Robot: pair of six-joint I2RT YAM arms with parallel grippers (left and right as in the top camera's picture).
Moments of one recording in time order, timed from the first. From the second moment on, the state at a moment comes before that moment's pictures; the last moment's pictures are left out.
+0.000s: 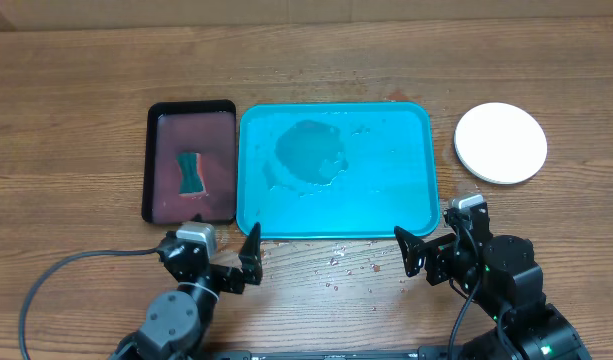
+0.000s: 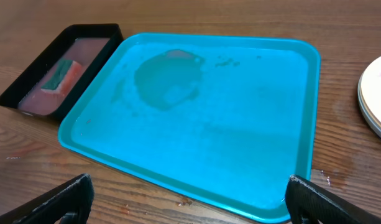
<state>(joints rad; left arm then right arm) -0.61 0.23 0.40 -0.43 -0.34 -0.33 0.38 0.48 0.49 -0.55 -0.12 0.20</state>
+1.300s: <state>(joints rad) -0.05 0.02 0.01 -0.02 -0.01 -0.18 0.38 0.48 0.49 -0.55 -0.12 0.20</state>
